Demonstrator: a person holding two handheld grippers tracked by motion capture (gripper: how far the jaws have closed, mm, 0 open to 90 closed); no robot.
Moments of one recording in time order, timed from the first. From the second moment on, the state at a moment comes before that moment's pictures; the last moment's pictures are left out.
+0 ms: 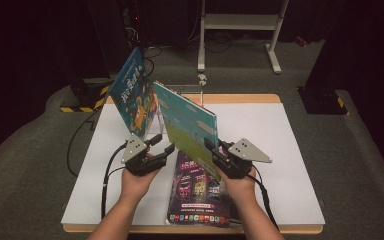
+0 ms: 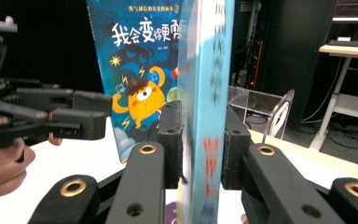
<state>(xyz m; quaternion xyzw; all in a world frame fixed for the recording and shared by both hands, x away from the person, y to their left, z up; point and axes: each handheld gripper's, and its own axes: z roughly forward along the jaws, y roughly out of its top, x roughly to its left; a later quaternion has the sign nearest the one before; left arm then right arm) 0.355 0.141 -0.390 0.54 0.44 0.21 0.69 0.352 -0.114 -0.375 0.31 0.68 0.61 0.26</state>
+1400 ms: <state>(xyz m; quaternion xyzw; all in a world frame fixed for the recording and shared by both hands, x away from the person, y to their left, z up) 0.322 0.076 -0.356 0.52 0.42 0.18 0.72 0.301 -0.112 -0.423 0.28 0.73 0.57 0.24</state>
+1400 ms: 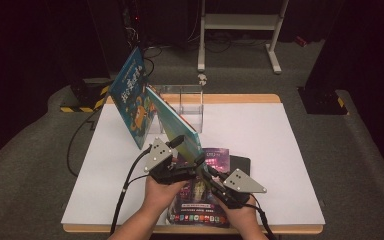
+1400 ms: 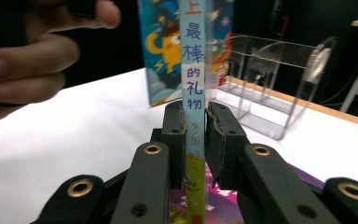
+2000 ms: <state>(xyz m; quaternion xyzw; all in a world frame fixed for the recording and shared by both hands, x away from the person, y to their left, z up) 0.310 0.101 -0.366 0.54 0.44 0.19 0.69 0.294 -0.079 -0.423 0.23 0.78 0.56 0.17</state>
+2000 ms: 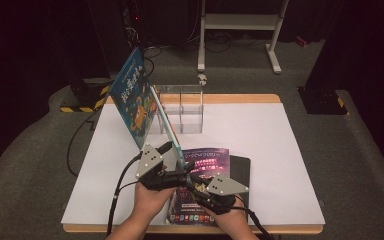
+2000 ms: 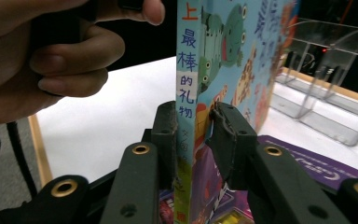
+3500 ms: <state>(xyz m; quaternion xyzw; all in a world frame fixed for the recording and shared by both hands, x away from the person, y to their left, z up) 0.283 0.128 -0.379 0.57 0.39 0.23 0.68 0.314 -0.153 -0.446 0.33 0.73 0.56 0.19</state>
